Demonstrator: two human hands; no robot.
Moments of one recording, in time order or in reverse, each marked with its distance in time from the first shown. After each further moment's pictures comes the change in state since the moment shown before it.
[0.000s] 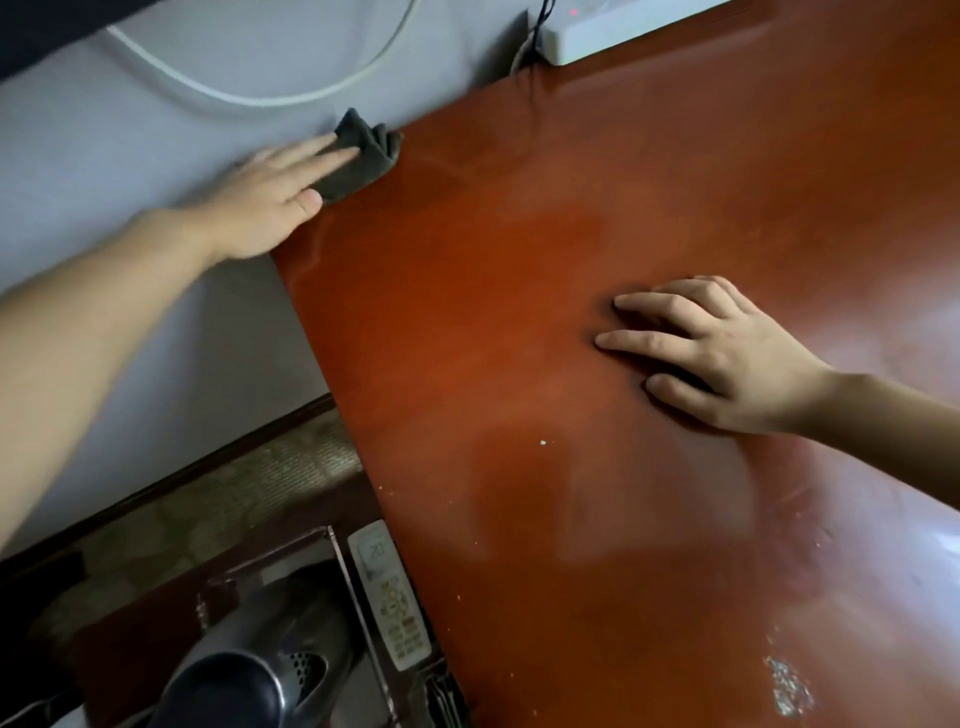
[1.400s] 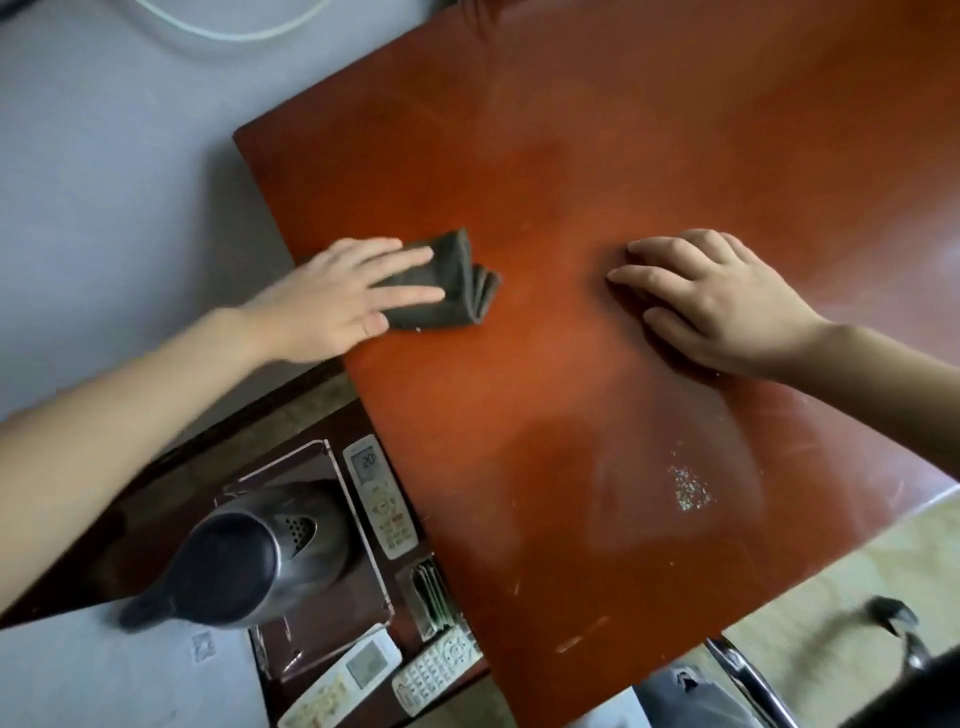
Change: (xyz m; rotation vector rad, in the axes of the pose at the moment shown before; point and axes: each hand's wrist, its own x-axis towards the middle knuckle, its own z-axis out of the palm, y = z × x) left_hand -0.133 0.139 0.051 0.238 -0.070 0.537; right_hand -0.091 -0.037 -0.004 -0.054 0.068 0.194
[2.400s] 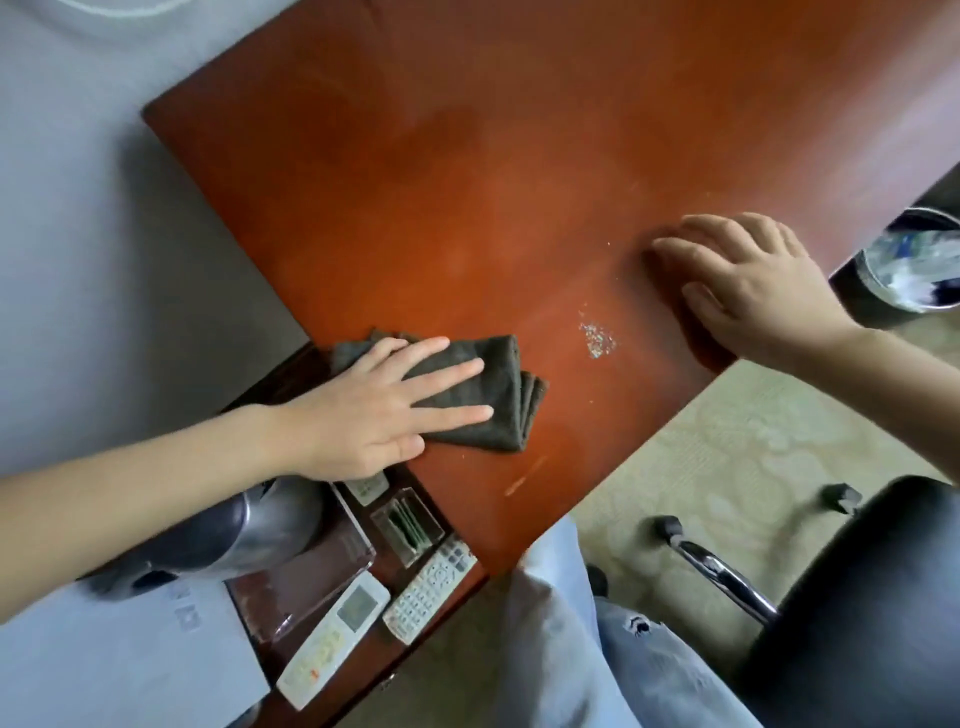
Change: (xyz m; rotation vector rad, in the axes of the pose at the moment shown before) left_hand -0.039 0.168 0.011 -0.120 -0.160 0.298; right_hand -0.145 -0.036 -0.019 -0.063 0.042 0.413
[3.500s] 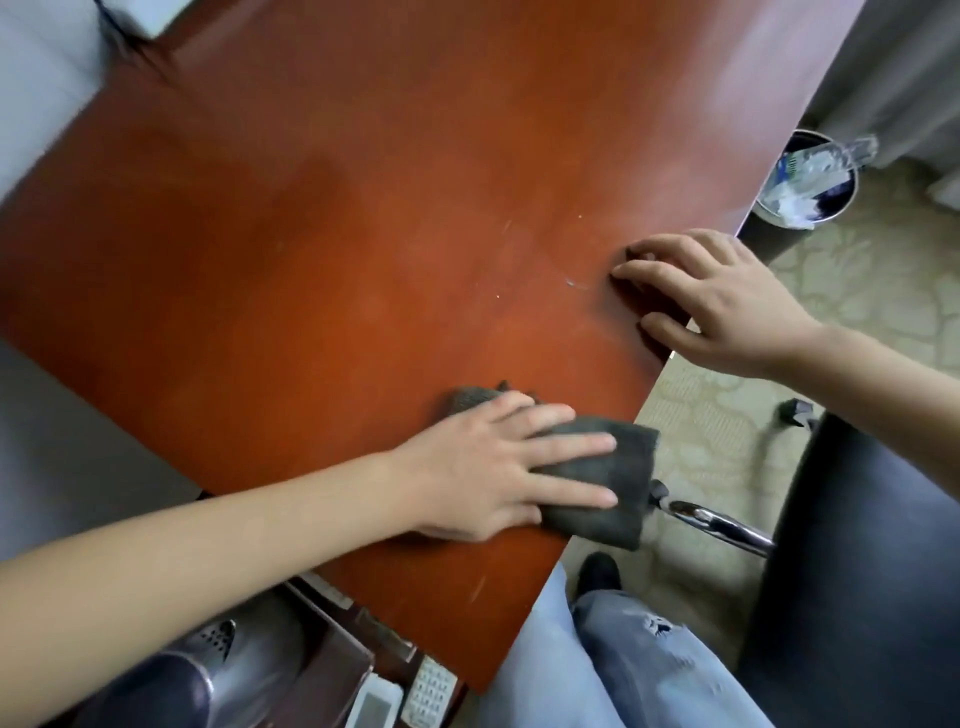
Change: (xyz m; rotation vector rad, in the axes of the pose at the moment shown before) left_hand 0.146 0.035 -0.024 0.224 0.109 0.538; right_hand -0.033 0.045 0.001 0.077 -0.009 0.114
